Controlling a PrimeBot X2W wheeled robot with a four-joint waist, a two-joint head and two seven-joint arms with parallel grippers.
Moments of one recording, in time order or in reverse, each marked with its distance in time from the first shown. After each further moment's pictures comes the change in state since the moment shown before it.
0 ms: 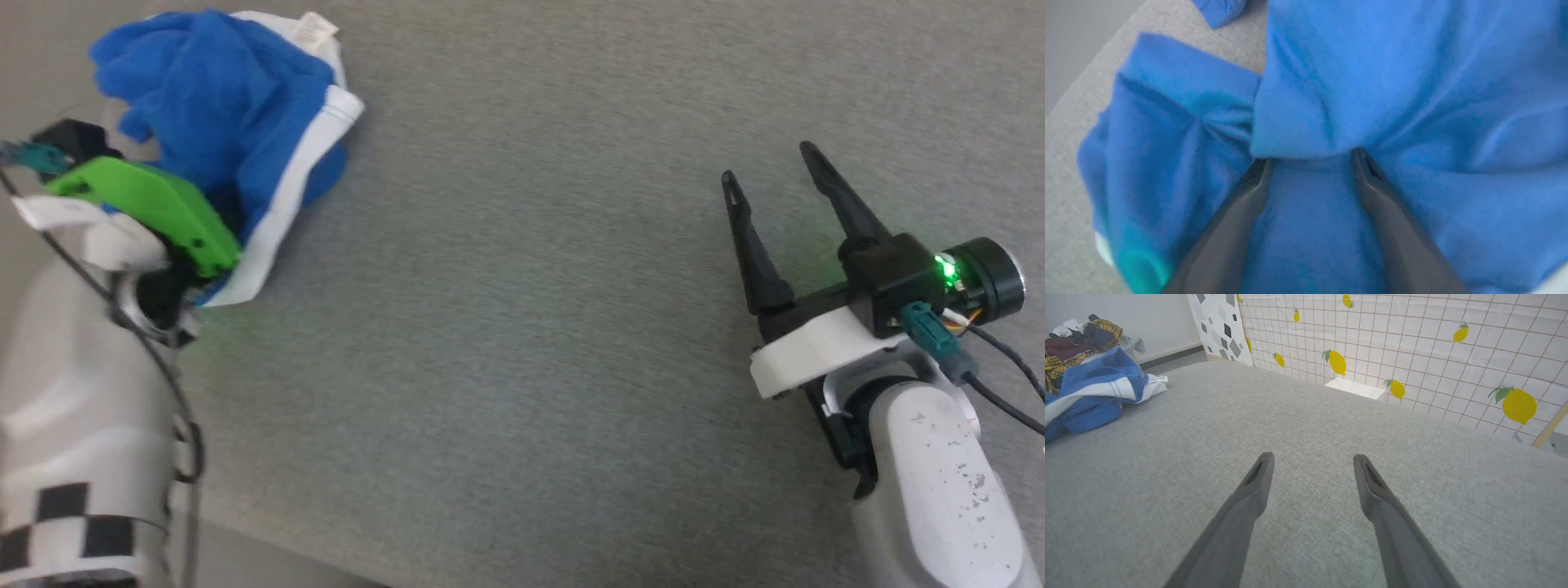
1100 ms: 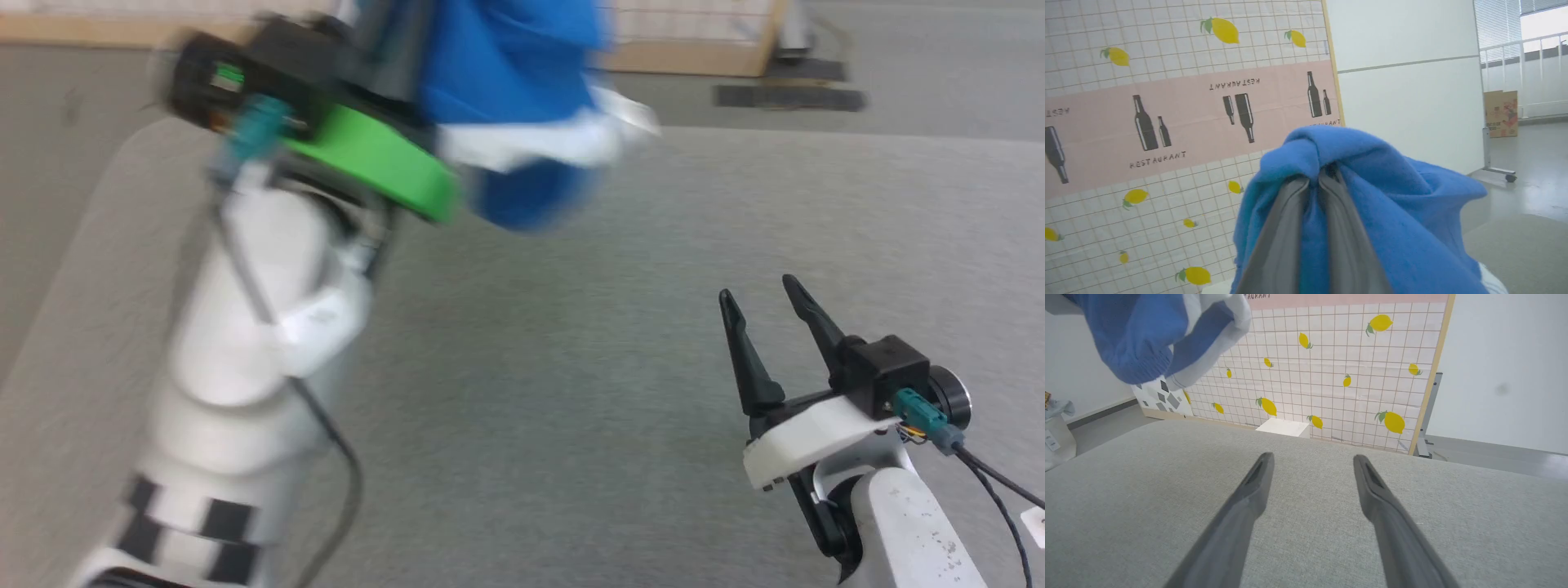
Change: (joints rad) left arm -0.021 -0.078 -0.407 -0.531 0.324 -0.071 -0.610; right arm 0.144 0.011 -0.024 0.199 0.174 0.000 -0.124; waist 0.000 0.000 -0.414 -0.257
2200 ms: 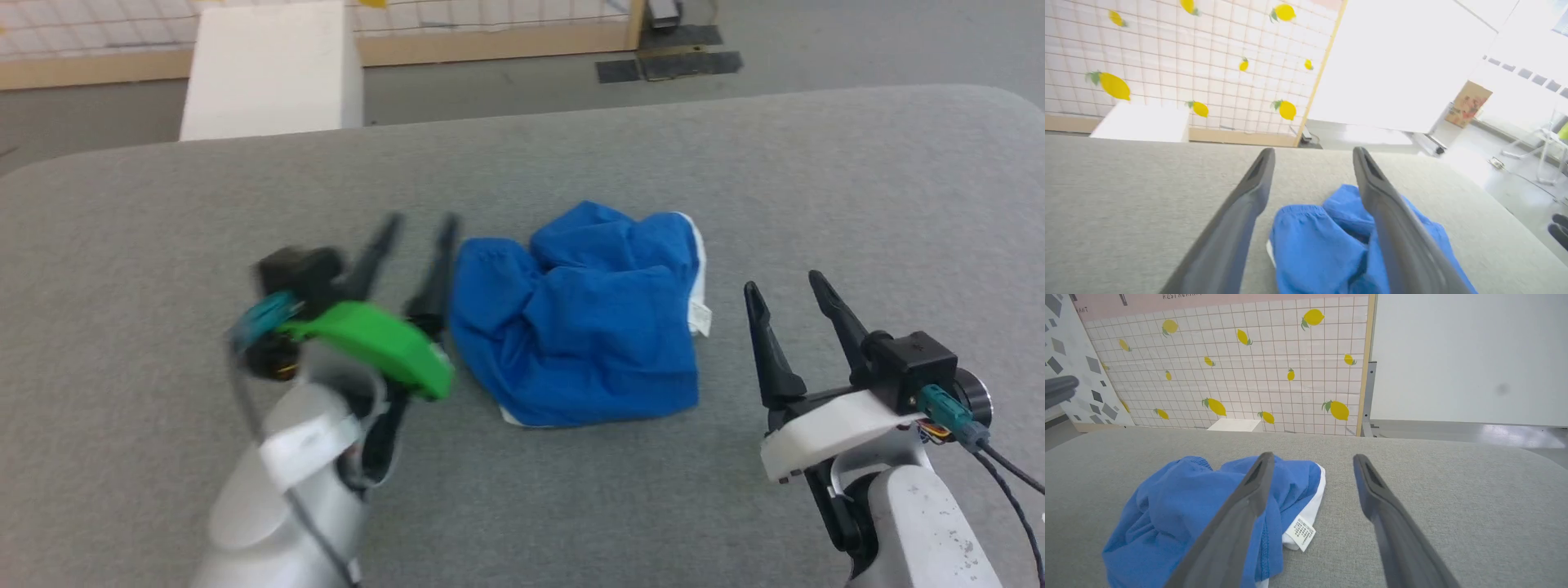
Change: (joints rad) left arm 0.342 -0.044 0.004 0.111 -0.329 0.034 0.035; right arm 0.001 -0.001 -0.044 -0.003 0.018 0.000 0.000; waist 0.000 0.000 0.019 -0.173
